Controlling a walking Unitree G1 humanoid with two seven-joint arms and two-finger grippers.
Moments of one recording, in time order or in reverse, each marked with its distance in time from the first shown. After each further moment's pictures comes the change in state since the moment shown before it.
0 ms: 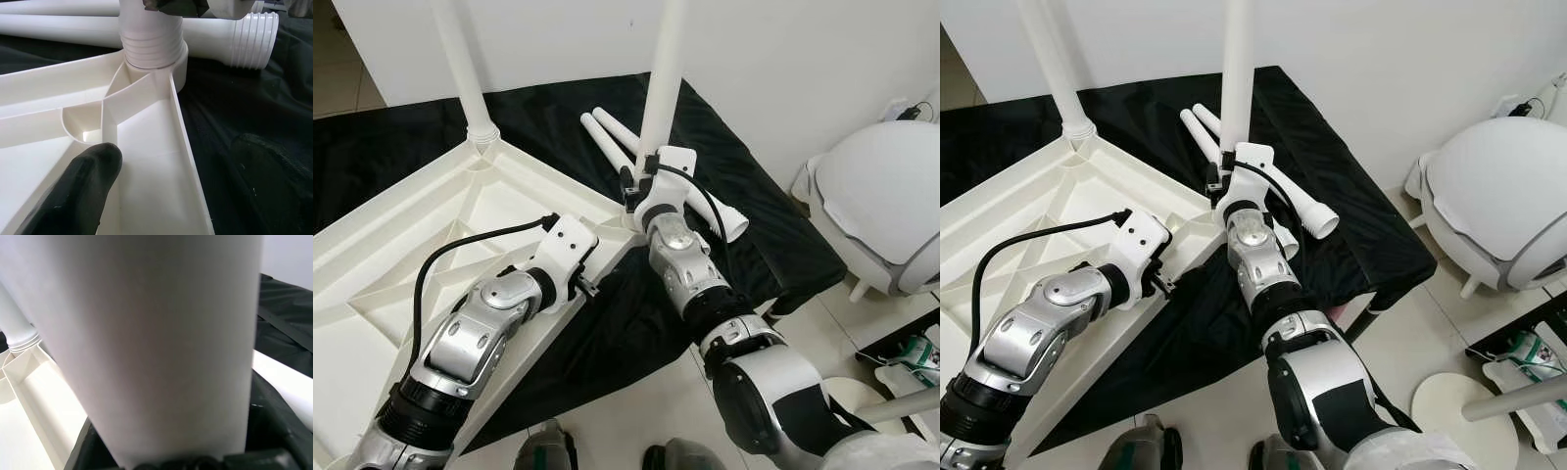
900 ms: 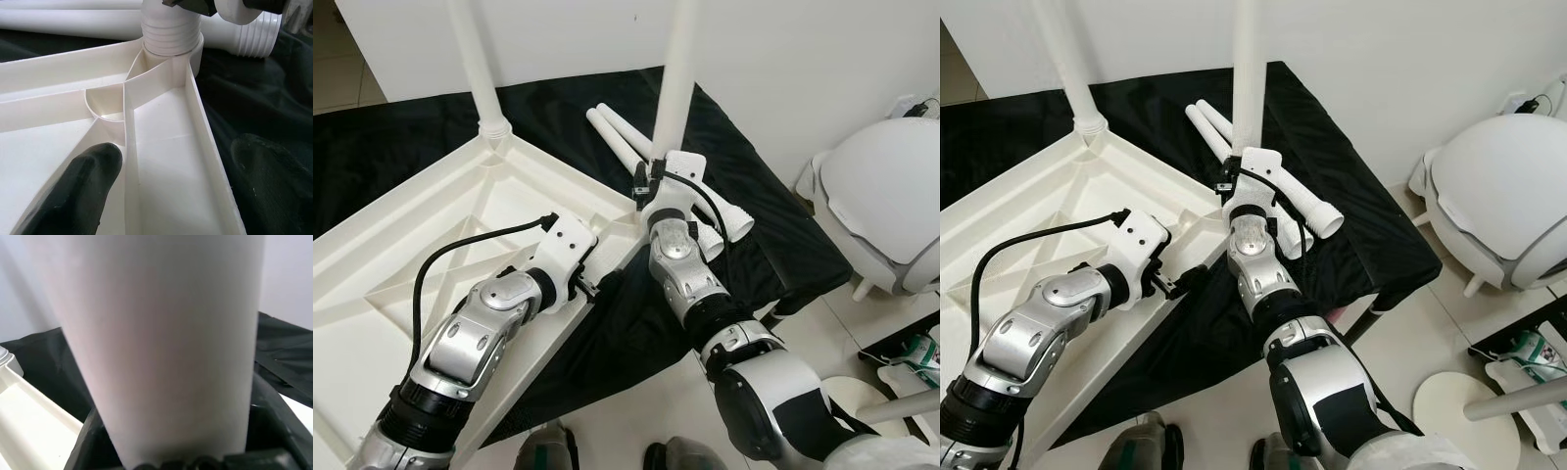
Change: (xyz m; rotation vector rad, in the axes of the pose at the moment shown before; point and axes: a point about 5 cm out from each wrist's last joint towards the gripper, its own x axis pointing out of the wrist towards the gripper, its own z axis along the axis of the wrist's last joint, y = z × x) left arm -0.001 -0.001 0.002 -0.006 -0.013 0.004; right arm -0.007 -0.008 -0.004 -0.036 -0.084 -0.170
